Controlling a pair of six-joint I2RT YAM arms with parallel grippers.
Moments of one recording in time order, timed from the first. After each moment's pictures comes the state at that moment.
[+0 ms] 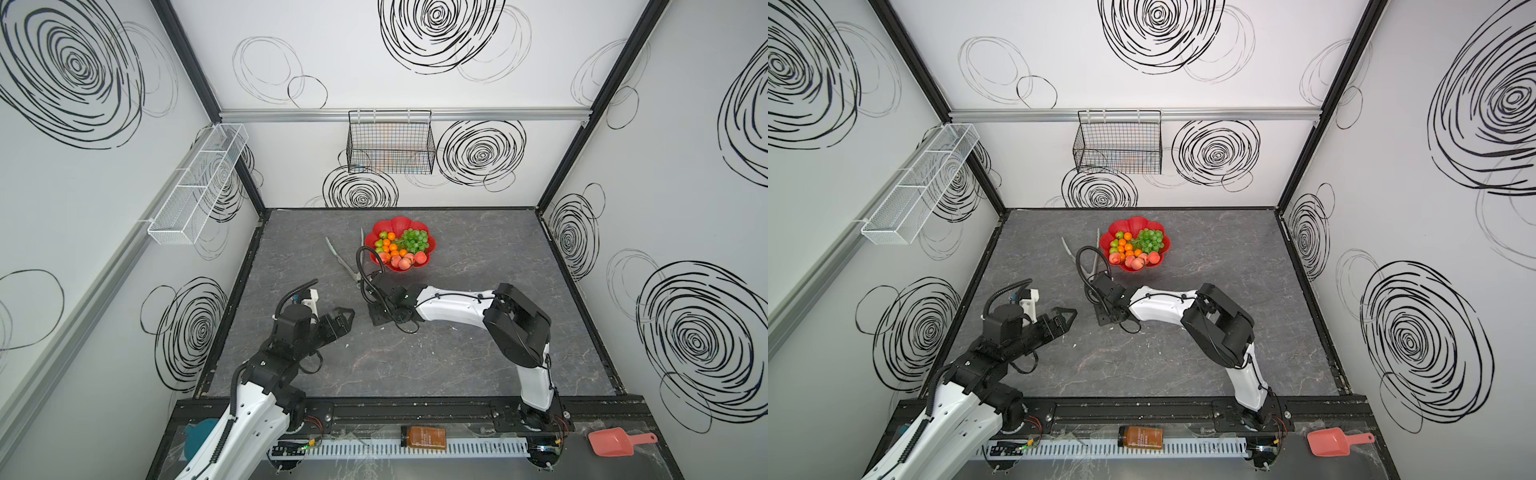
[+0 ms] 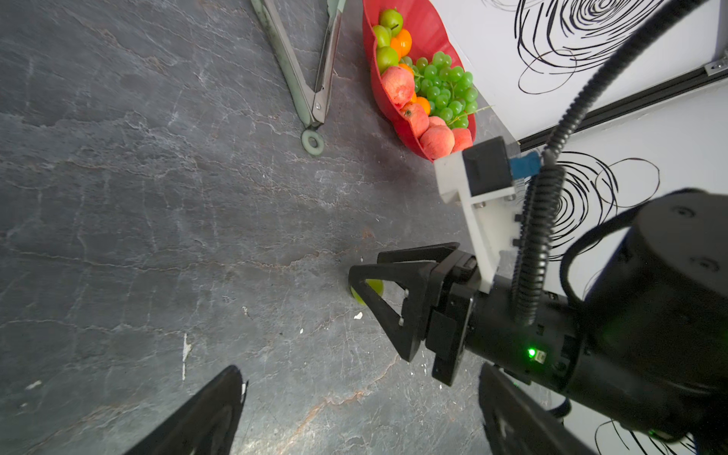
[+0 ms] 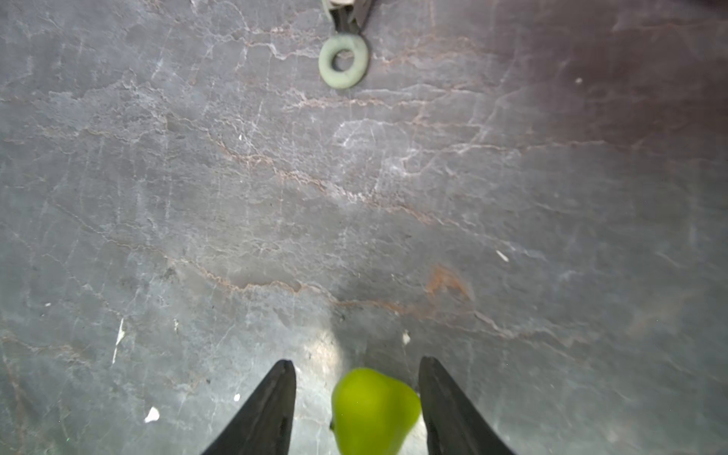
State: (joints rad) left arm -0.30 0.54 0.40 -0.47 0.23 -0.82; right arm 0.98 2.01 1.36 -0.38 0.07 0.59
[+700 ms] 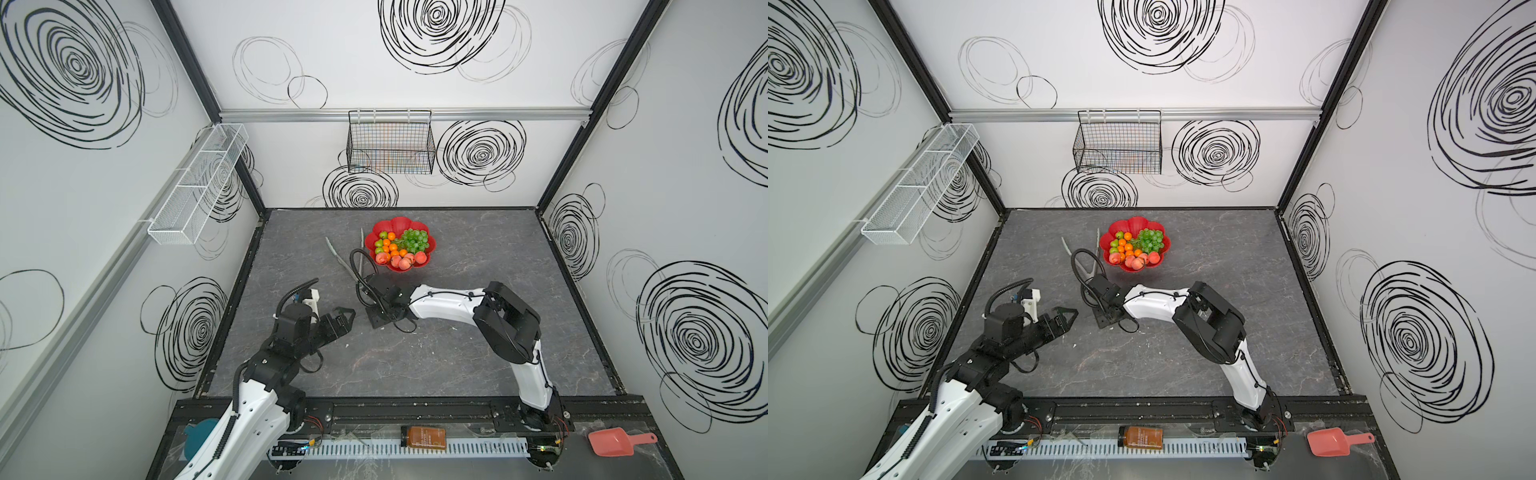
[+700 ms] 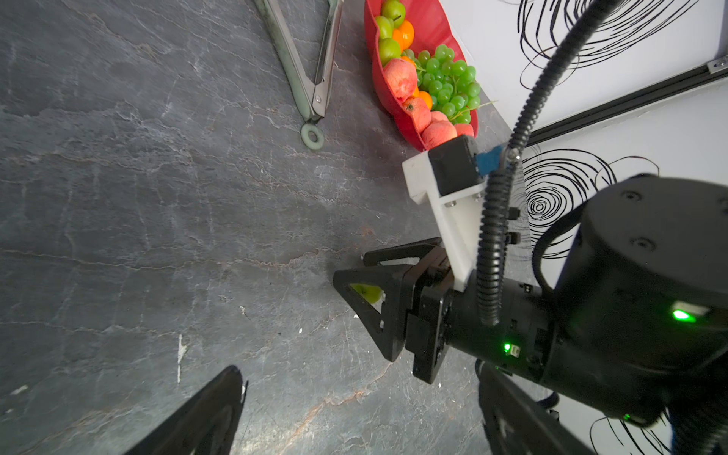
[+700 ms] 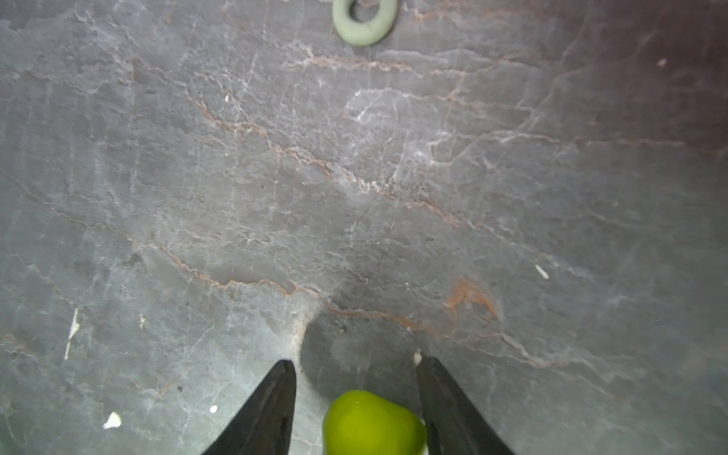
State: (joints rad) left arm -0.28 0.56 0.39 -0.45 0.26 -0.82; right arm 0.98 2.08 1.42 -0.44 0.05 0.52
